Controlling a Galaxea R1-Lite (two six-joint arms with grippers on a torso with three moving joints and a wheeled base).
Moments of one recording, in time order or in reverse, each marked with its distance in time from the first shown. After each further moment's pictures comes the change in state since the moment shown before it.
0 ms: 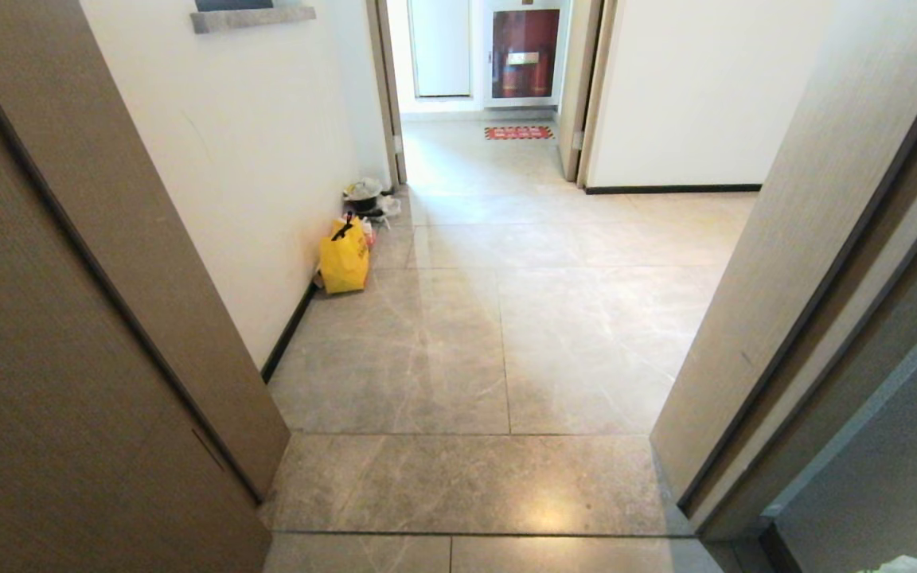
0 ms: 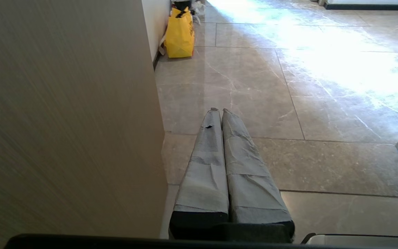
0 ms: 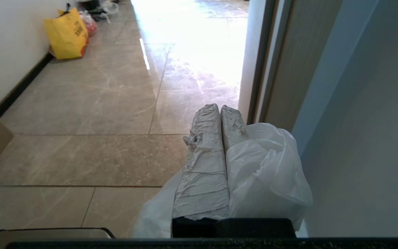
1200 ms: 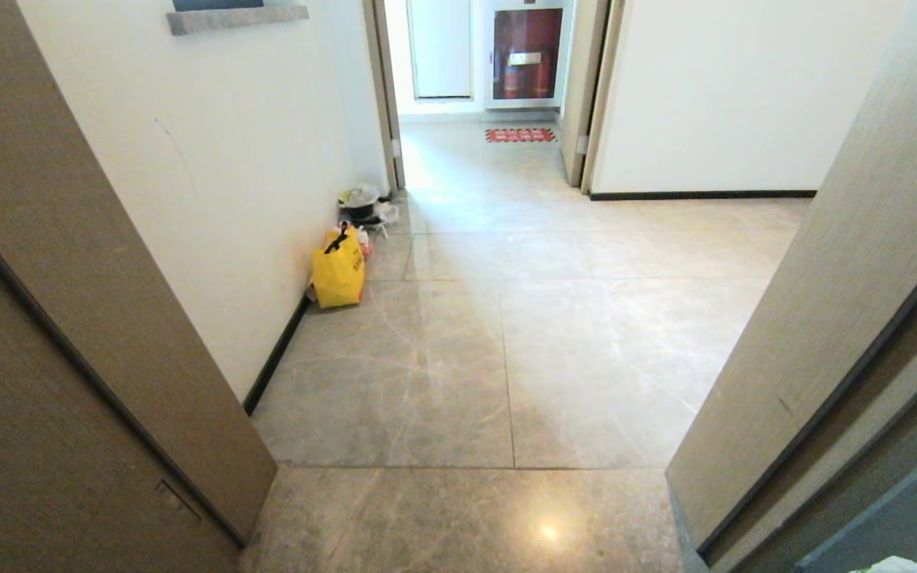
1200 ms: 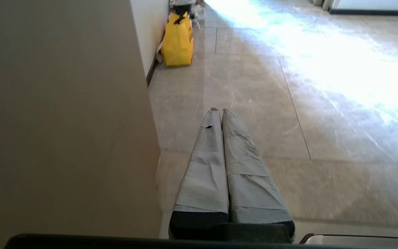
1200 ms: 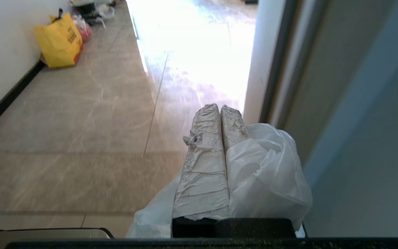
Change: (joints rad) left arm 0.000 0.000 0.000 0.001 0.001 -0.009; right arm 0.000 0.000 0.000 0.000 0.000 0.000
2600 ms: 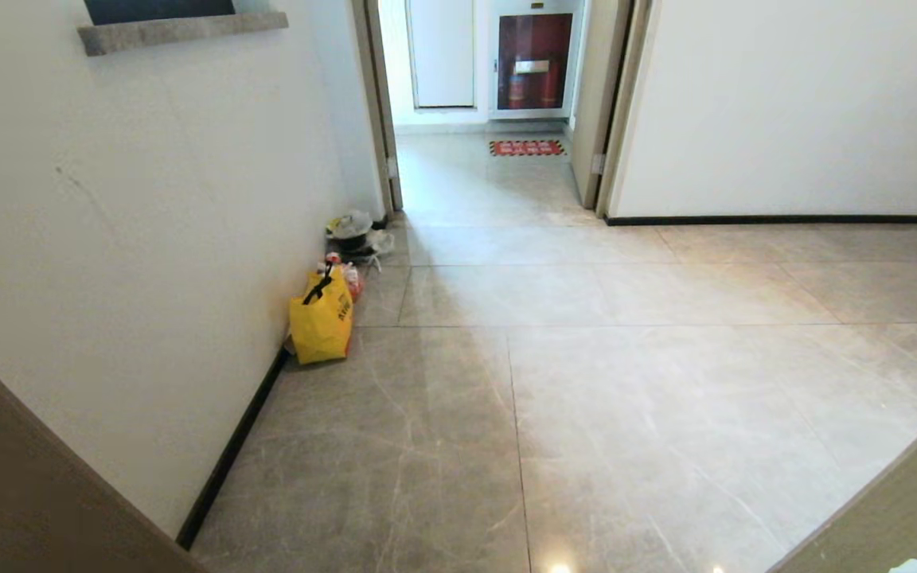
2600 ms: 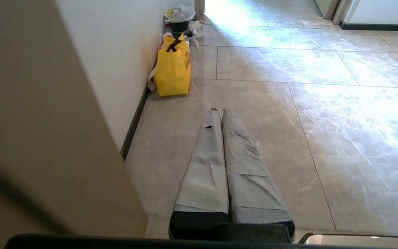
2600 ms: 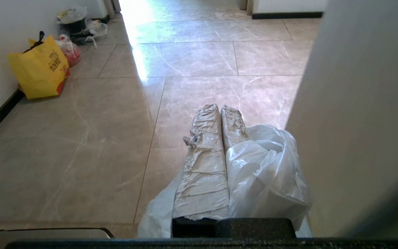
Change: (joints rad) left arm 0.000 0.000 0.000 0.000 0.000 0.000; right arm 0.000 0.000 0.000 0.000 0.000 0.000
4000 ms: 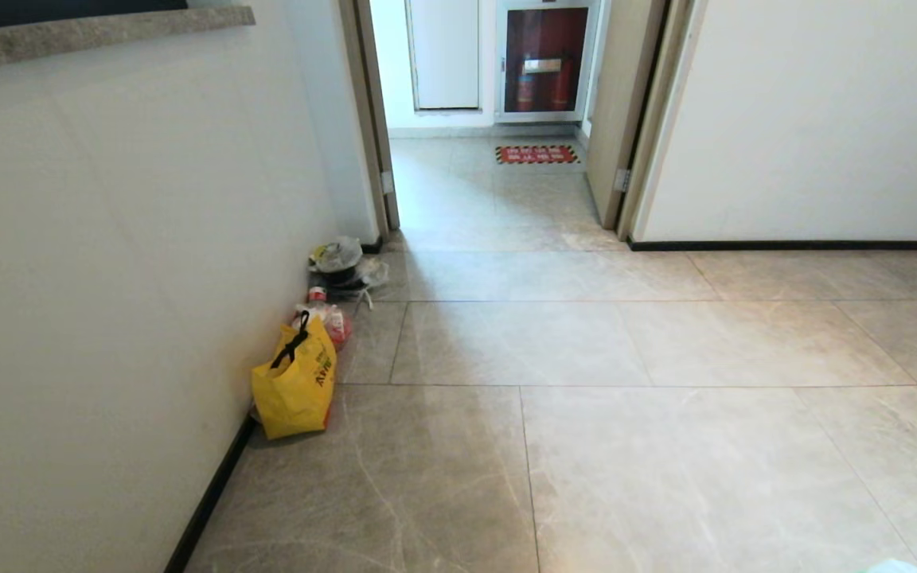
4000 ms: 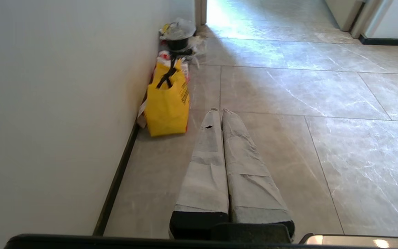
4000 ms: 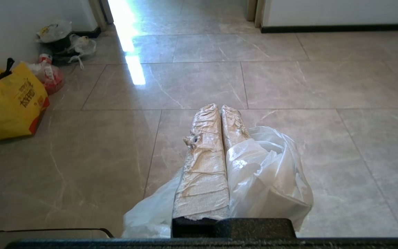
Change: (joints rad) left arm 0.000 0.000 0.000 0.000 0.000 0.001; right arm 0.000 0.000 0.000 0.000 0.000 -0.001
